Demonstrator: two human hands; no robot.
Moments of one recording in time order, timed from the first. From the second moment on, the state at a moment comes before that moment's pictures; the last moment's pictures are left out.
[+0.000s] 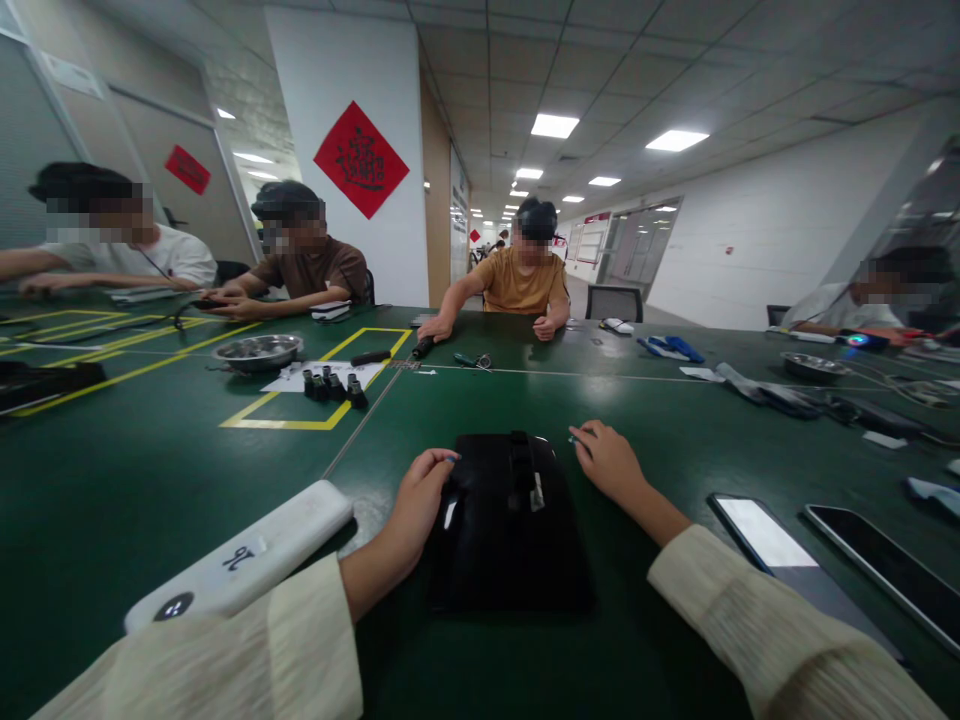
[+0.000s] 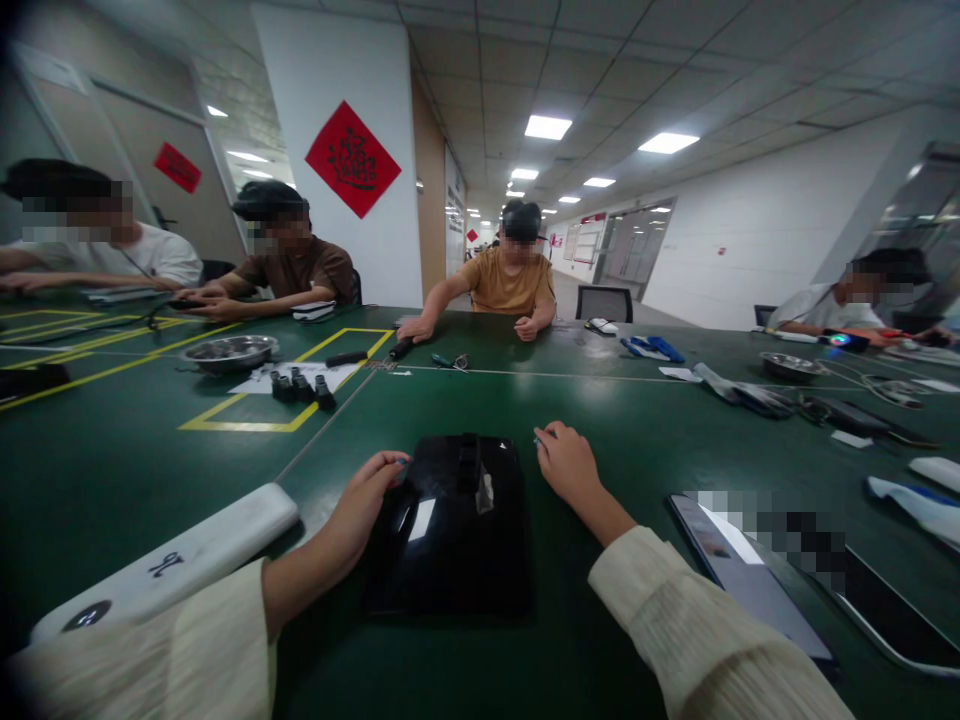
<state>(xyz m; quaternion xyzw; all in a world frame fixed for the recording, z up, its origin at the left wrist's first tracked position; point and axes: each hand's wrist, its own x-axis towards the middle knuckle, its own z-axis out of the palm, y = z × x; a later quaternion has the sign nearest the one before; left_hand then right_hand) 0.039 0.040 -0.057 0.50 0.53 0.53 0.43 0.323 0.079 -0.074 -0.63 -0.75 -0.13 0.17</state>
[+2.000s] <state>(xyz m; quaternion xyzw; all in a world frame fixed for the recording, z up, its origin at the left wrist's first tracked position) 0.032 0.046 -0.052 0.57 0.51 0.55 0.33 0.255 0.034 -0.068 -0.46 -0.37 0.50 0.63</state>
